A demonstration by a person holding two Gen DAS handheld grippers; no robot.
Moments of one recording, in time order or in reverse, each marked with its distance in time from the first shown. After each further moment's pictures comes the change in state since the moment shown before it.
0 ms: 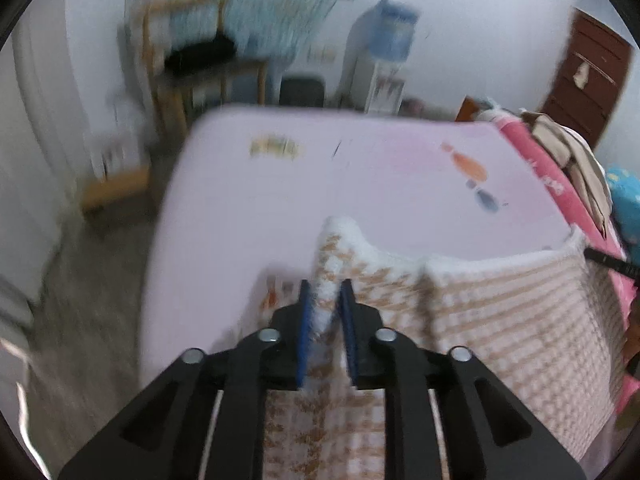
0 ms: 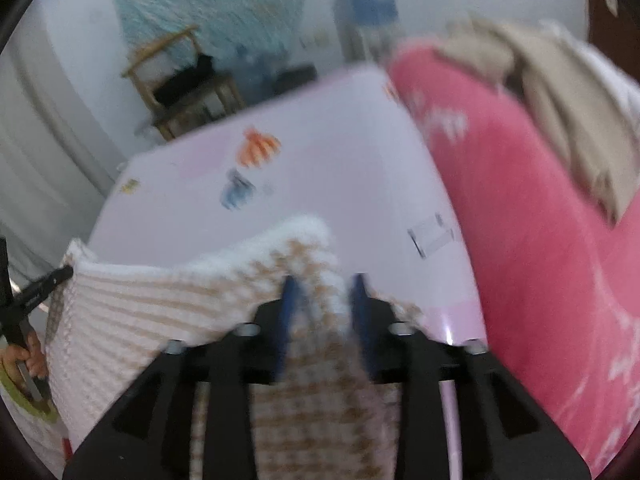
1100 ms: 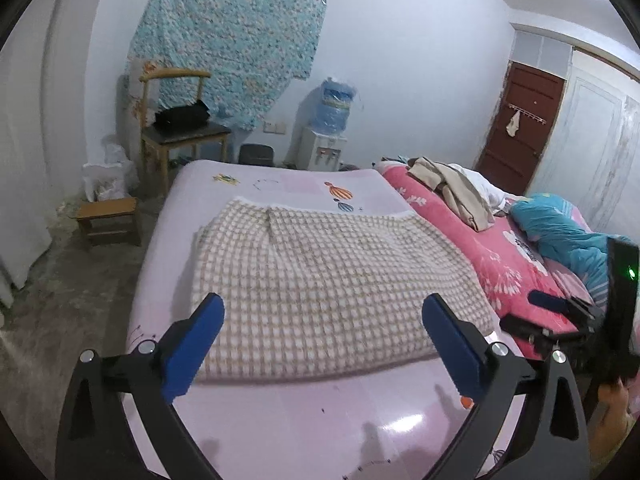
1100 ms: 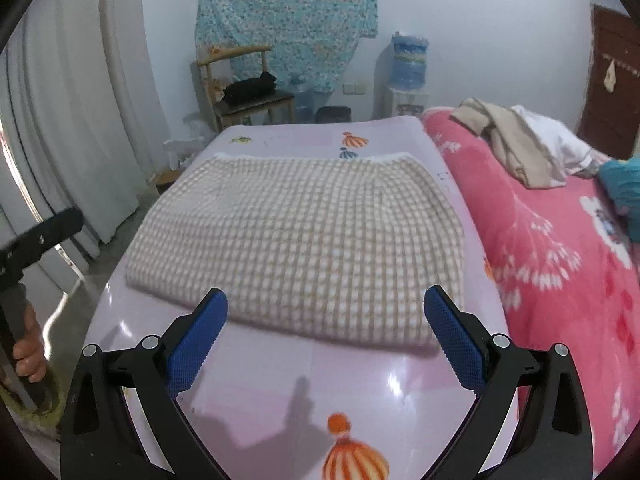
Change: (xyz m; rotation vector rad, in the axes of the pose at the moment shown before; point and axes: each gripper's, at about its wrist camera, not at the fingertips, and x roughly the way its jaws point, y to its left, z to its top) left arm -0.246 -0.097 -0.196 0.047 -0.338 -0.143; right arm -0.213 0.141 -0.229 -0.245 -0.235 -0.094
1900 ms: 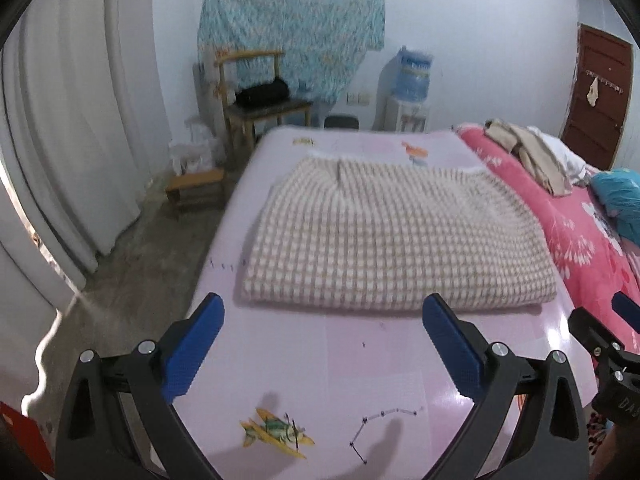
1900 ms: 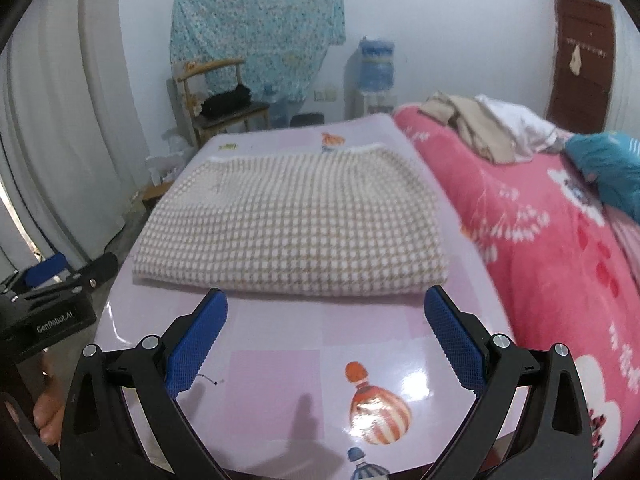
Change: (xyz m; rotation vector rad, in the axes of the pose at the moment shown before) left arm -0.006 -0.043 -0.039 -0.018 0.145 0.358; right arm -0.029 0.018 -0.032 0.101 -0.008 -0.072
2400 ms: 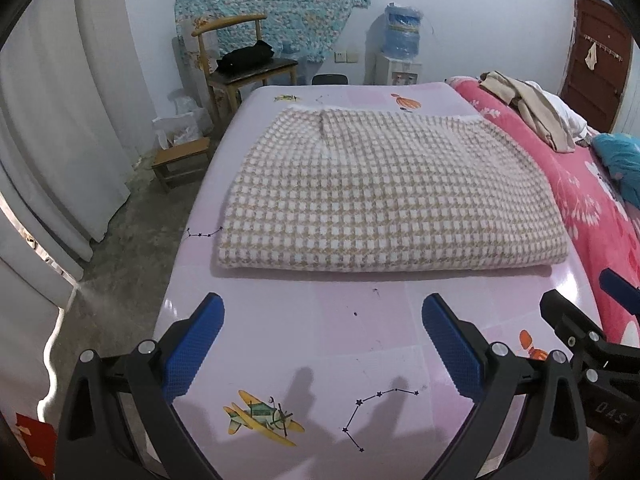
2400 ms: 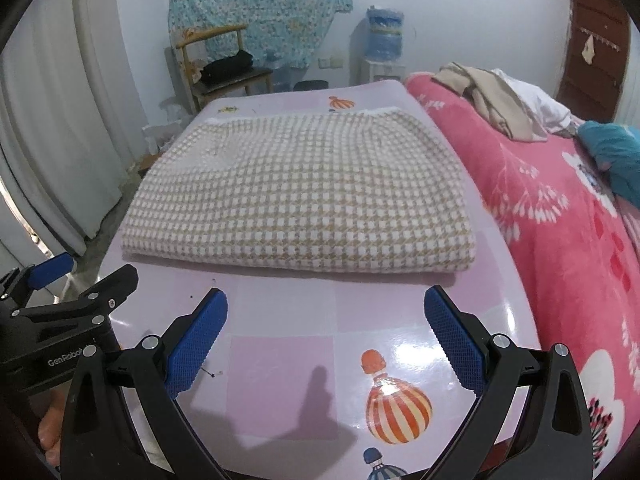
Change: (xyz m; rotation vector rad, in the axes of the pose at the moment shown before) left arm 0.031 -0.018 -0.009 0.067 0.131 0.004; right arm 0.031 0.017 -0.007 -0.025 0.106 -0.017
